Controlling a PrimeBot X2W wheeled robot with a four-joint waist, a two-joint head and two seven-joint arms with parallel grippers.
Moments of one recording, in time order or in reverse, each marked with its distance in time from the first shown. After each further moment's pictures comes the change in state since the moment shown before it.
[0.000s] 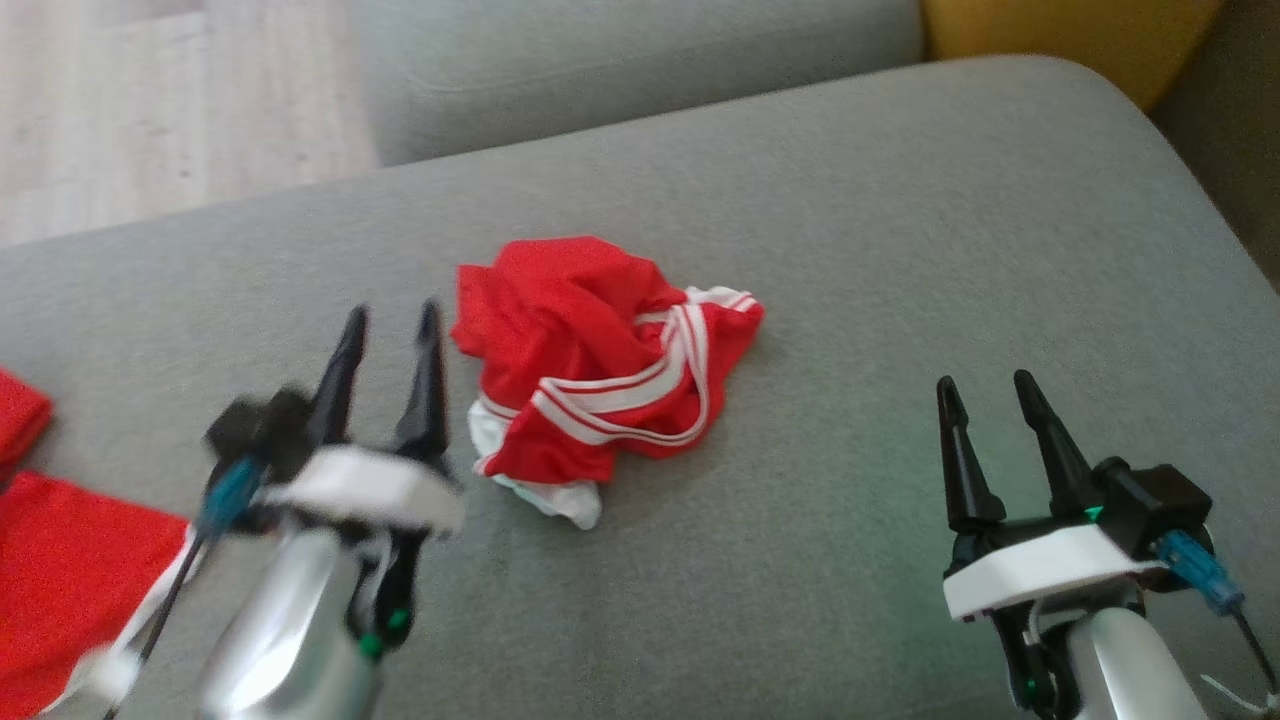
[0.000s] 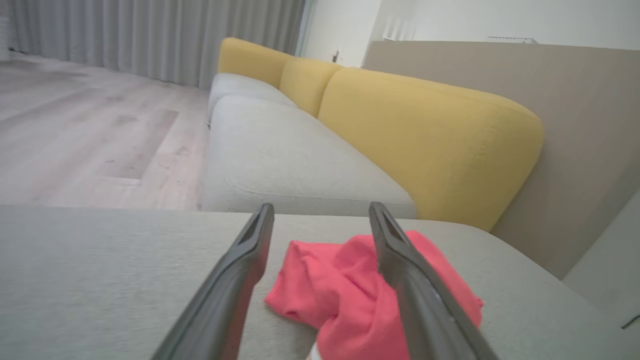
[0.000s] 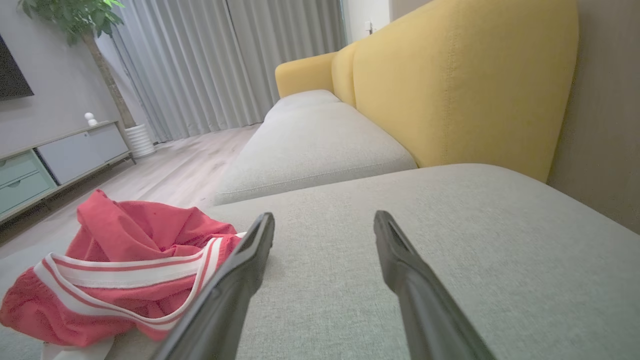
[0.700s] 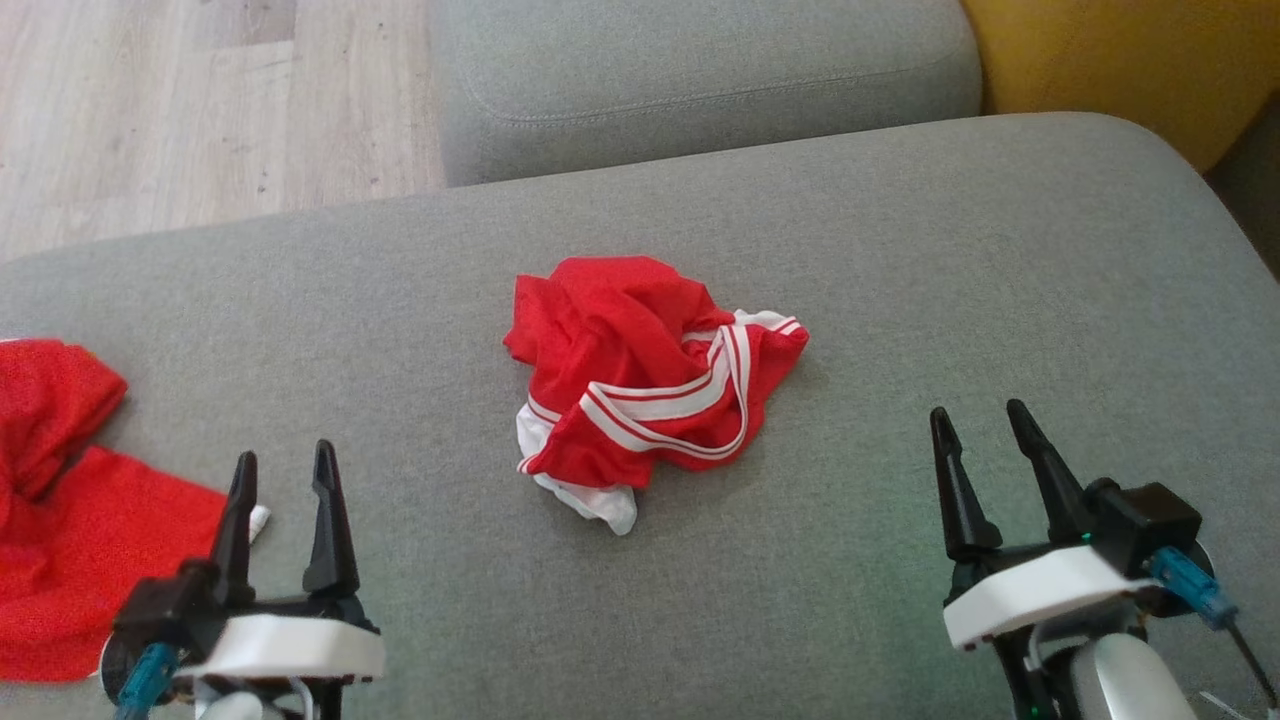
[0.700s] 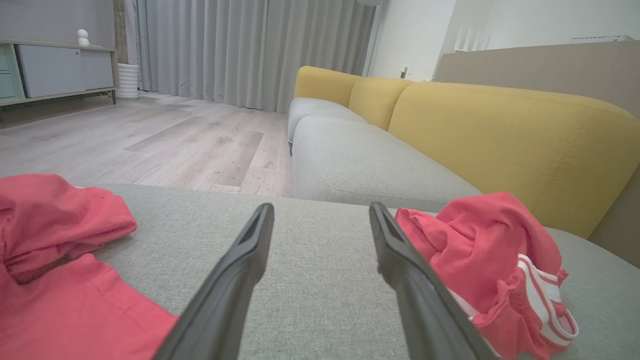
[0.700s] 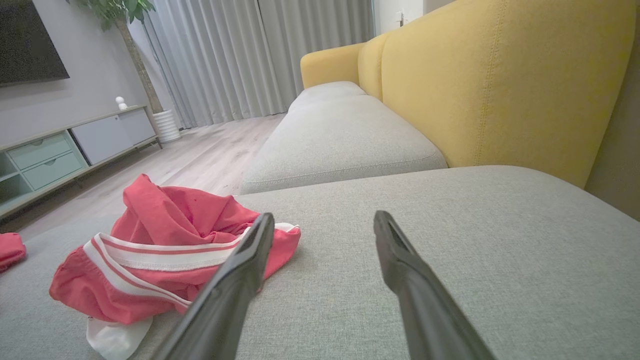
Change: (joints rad) left arm 0.365 0.079 0.157 -0.257 0.104 0.072 -0.053; right arm 0.056 0.000 -0.002 -0.046 -0.022 0.000 0.063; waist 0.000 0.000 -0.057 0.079
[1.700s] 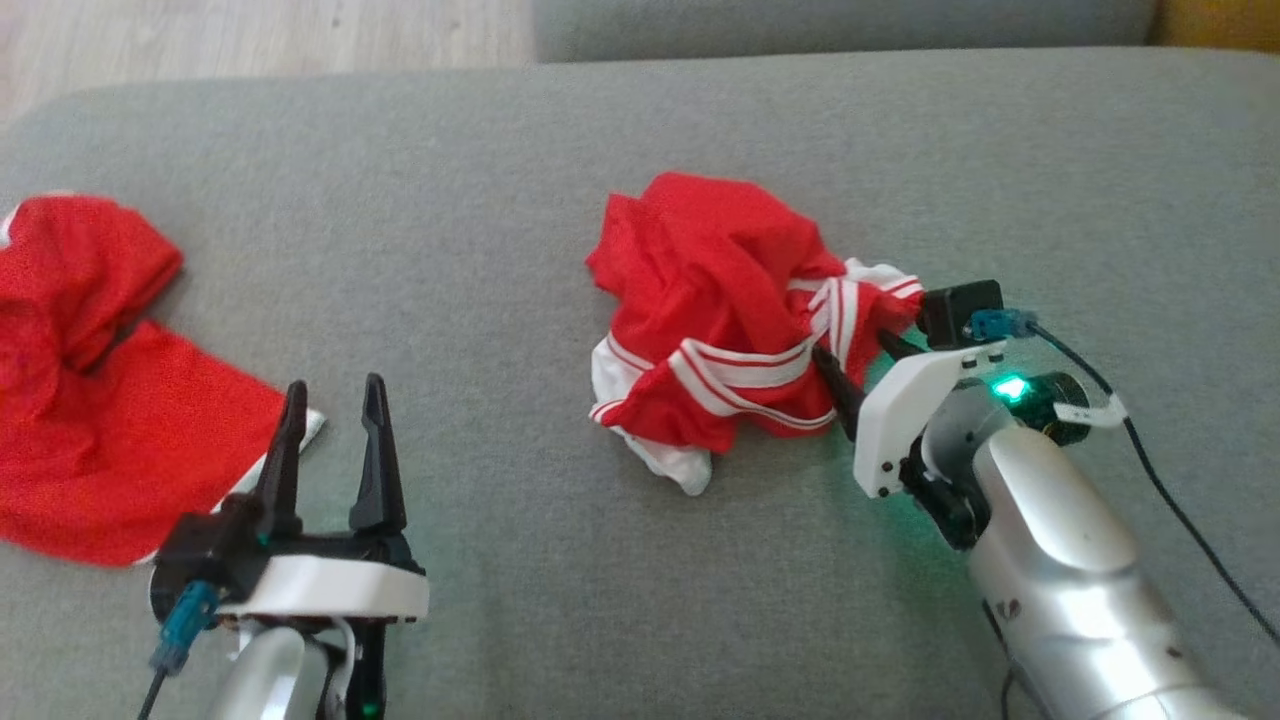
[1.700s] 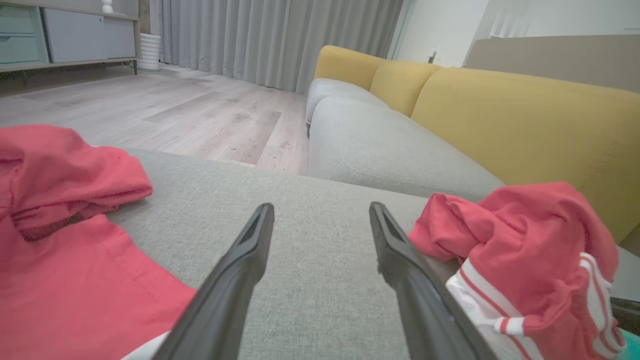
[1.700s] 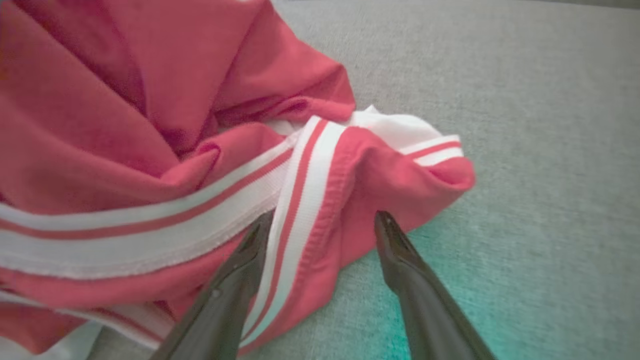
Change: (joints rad) left arm -0.102 -0.046 -0.043 0.006 0.012 -0.023 0.000; right arm -0.524 -0.007 0.191 0.579 0.057 0.000 0.347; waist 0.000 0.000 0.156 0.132
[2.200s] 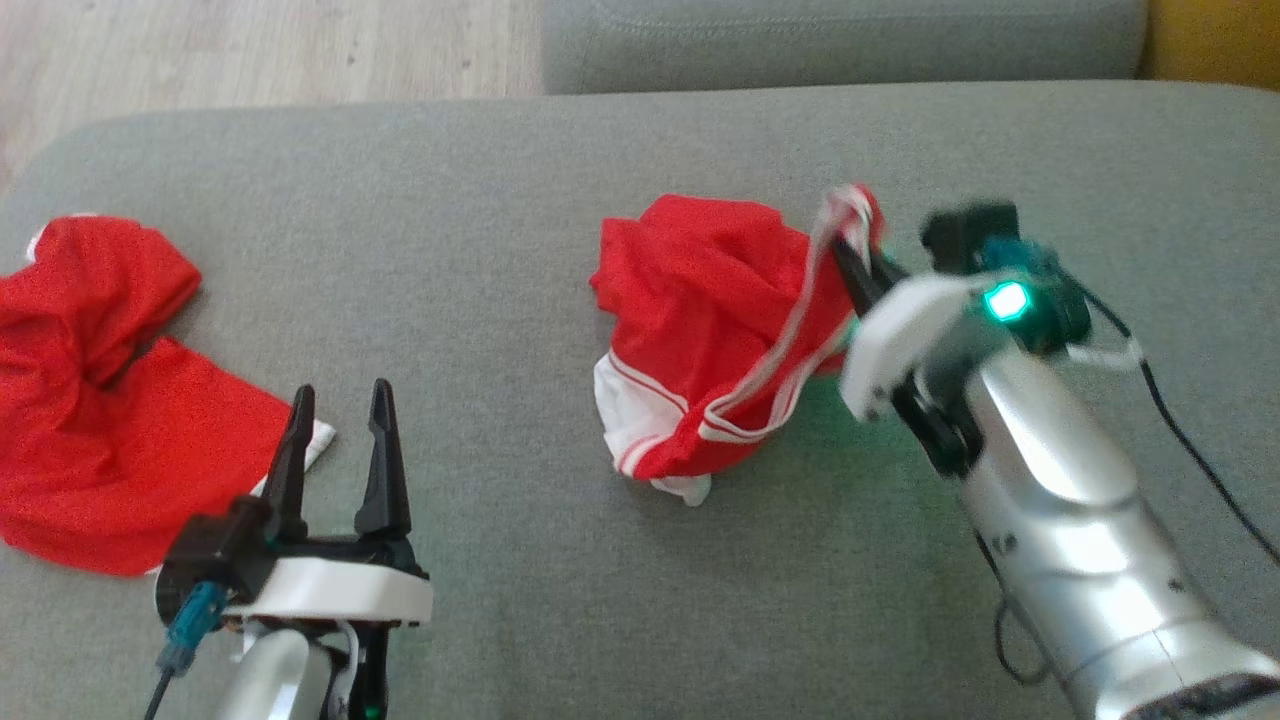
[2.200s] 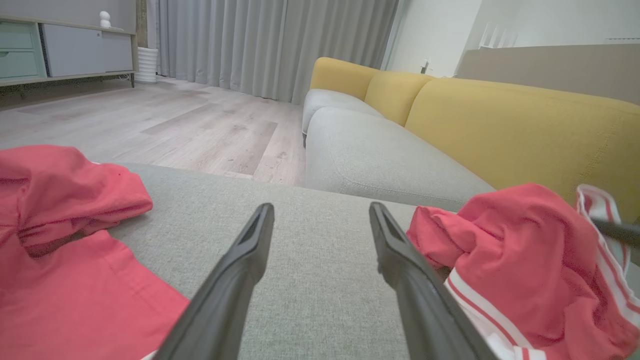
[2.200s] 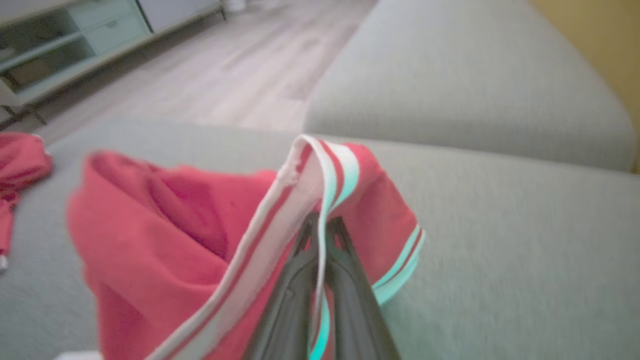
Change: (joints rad) left arm -0.008 -0.007 0.000 0.029 0.017 -0.013 -0.001; right arm -0.139 -0.012 0.070 0.042 0.033 0.000 -0.143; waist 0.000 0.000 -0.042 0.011
